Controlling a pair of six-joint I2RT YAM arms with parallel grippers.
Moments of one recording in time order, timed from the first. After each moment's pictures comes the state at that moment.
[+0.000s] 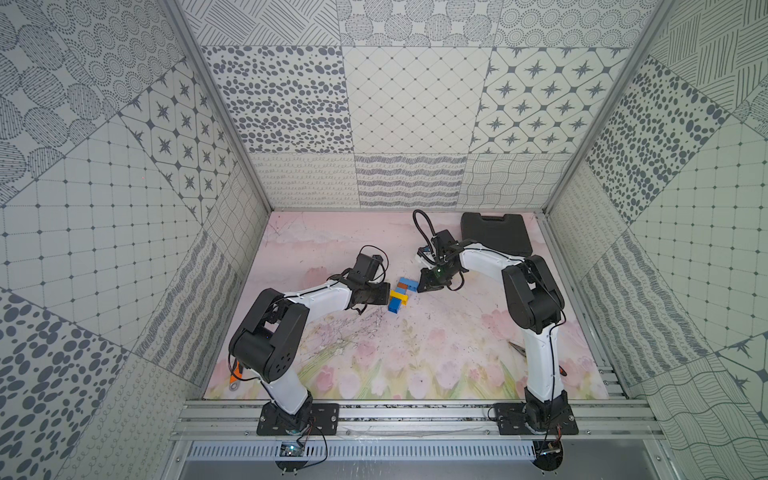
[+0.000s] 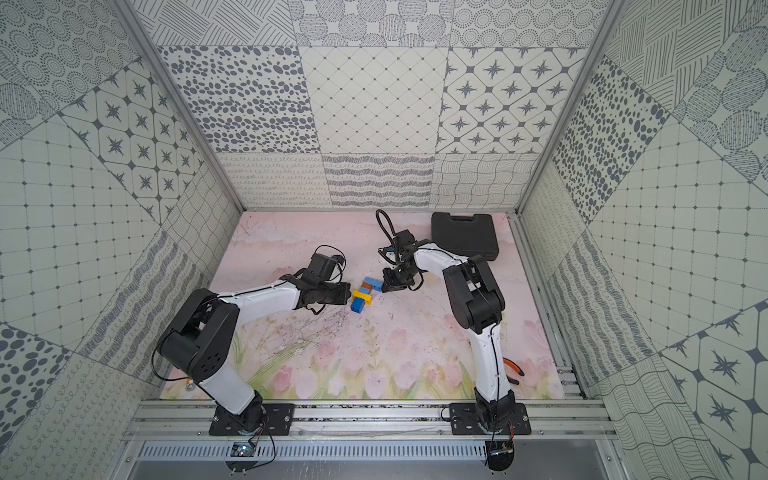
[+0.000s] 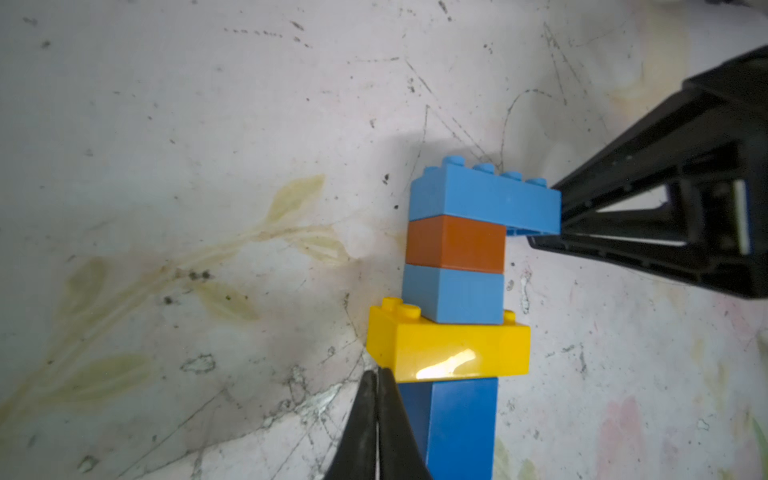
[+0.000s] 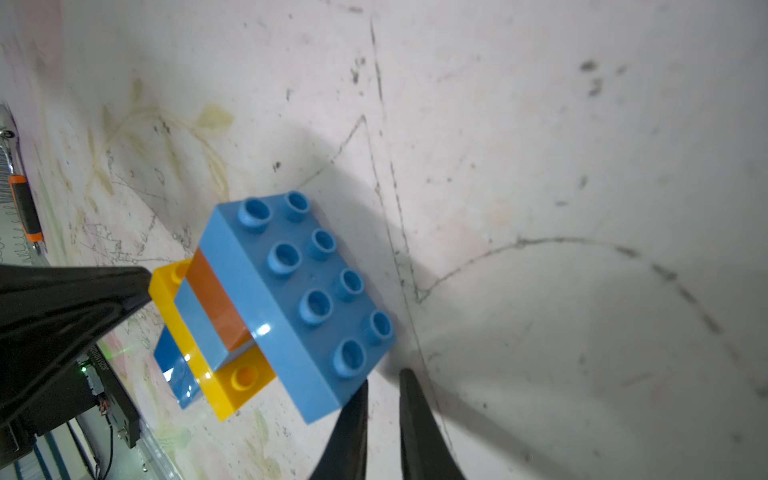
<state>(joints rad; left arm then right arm) -0.53 1.68 0.91 -0.19 0.21 -0.36 0.47 2.17 1.58 -0.71 -0.50 0.12</state>
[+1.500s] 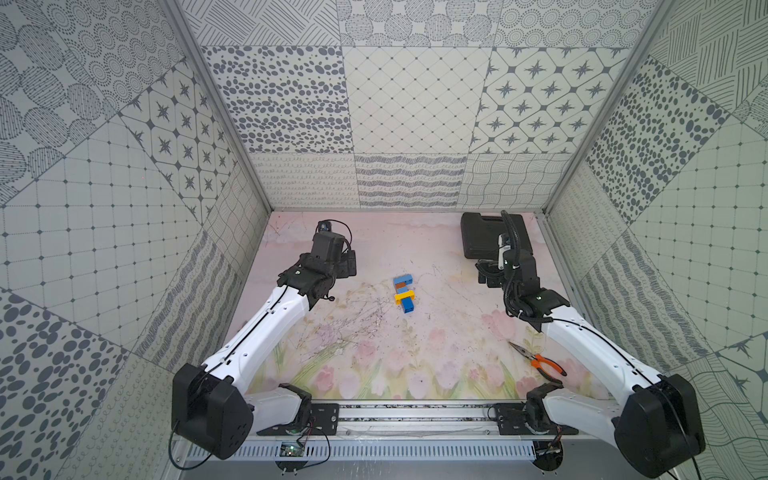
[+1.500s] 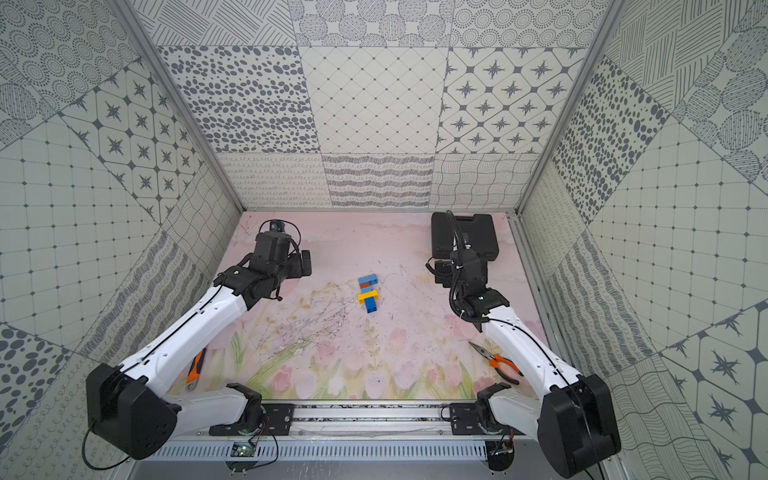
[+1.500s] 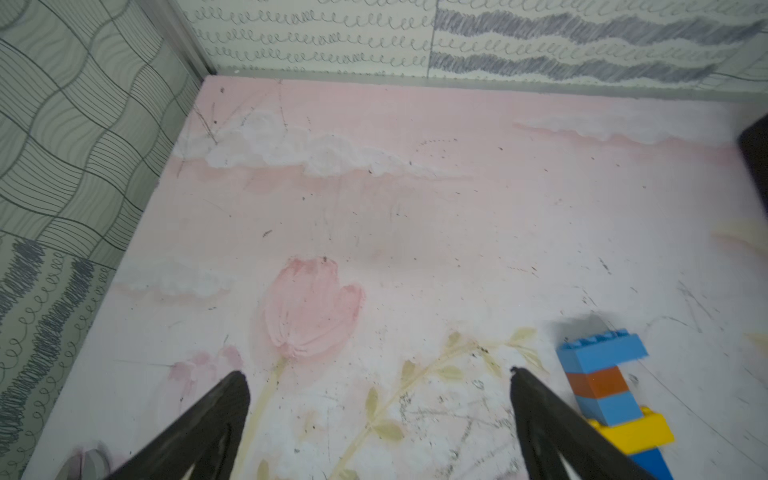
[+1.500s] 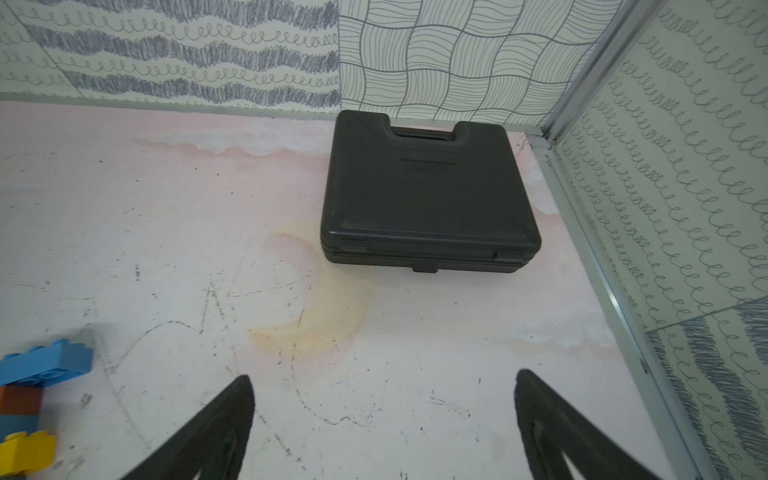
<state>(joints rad) -0.37 1.25 1.00 -0.48 -0.41 -0.26 0.30 1.16 0.73 -0.11 0.39 0.09</state>
